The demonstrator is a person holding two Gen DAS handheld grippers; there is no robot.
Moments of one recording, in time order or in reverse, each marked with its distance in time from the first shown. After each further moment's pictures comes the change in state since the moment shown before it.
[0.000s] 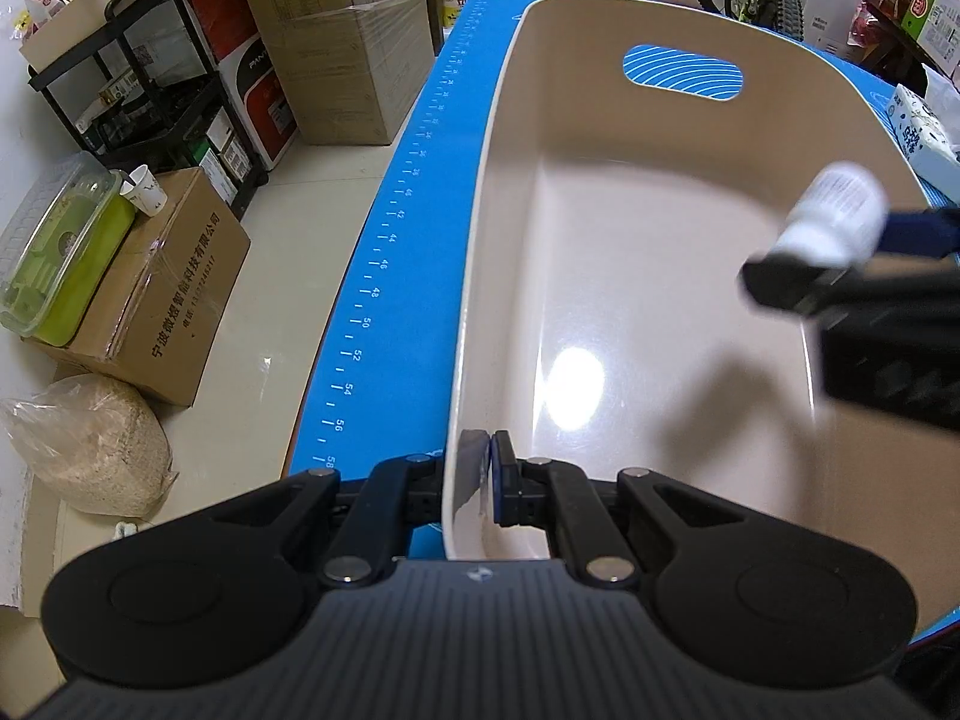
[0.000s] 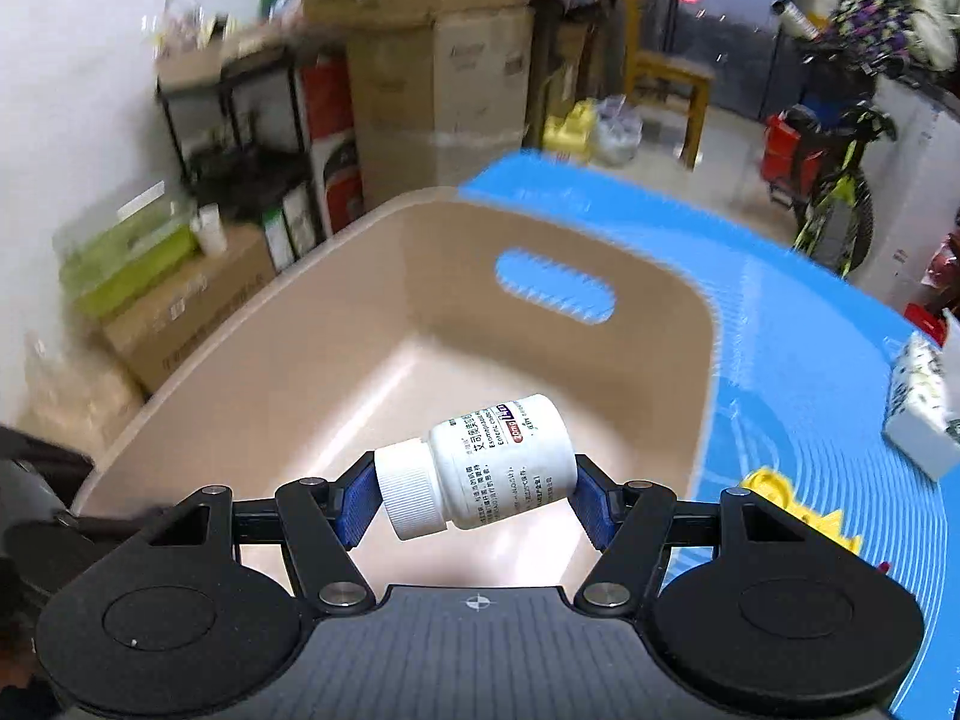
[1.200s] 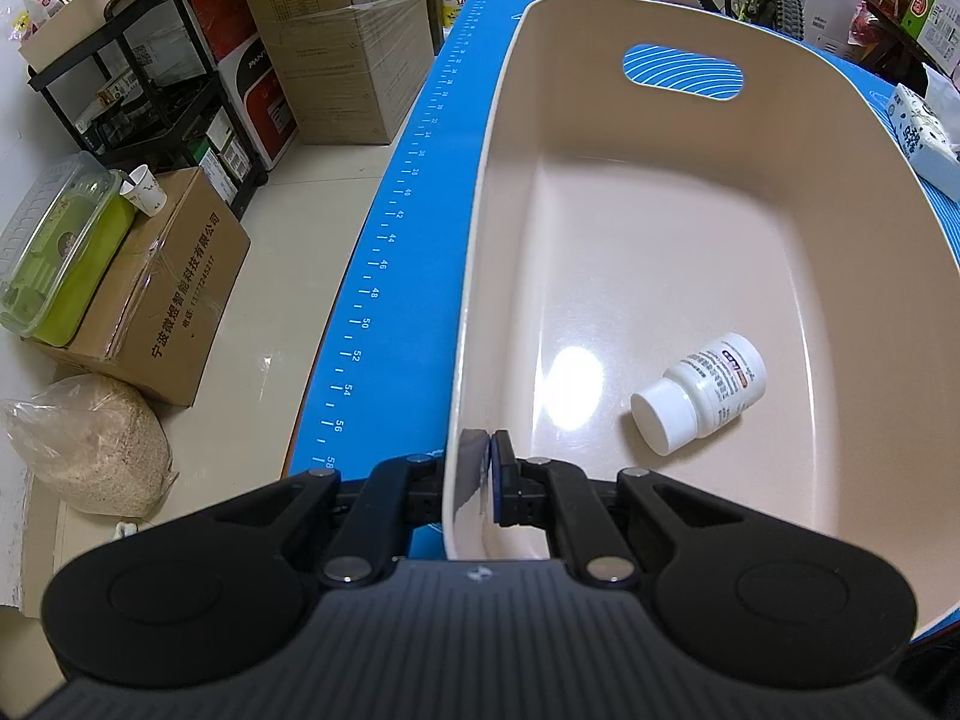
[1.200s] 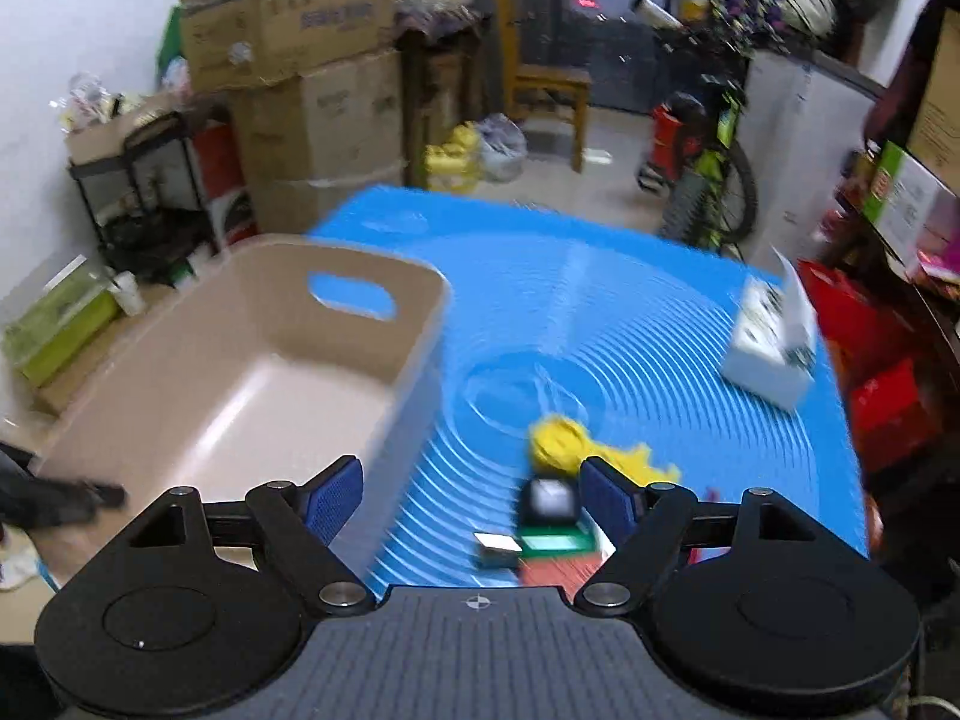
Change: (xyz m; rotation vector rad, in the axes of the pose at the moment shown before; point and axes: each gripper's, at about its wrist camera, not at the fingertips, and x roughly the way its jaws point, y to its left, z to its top) left arm 0.001 -0.002 0.000 0.001 0.000 0.001; right arm -0.085 -0.108 -0.052 0.173 -0.072 -0.134
